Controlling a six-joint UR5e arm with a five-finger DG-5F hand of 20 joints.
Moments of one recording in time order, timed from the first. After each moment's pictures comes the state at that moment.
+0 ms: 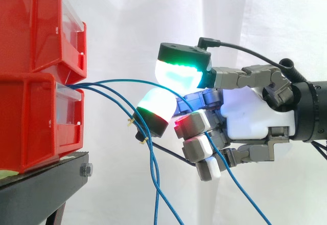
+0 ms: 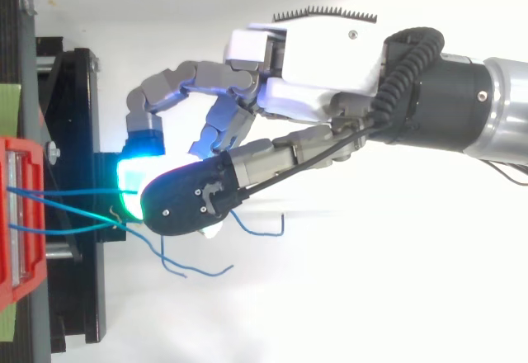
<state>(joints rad) 0.10 -2.29 -1.18 -2.83 -1.38 0.01</state>
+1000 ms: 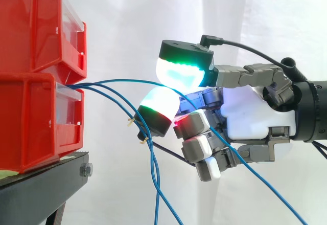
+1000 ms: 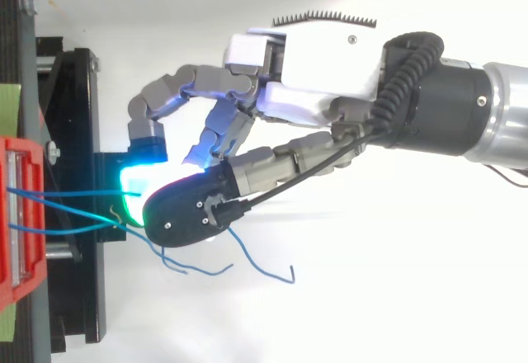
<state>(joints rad) 0.11 -2.29 -1.18 -2.83 -1.37 0.01</state>
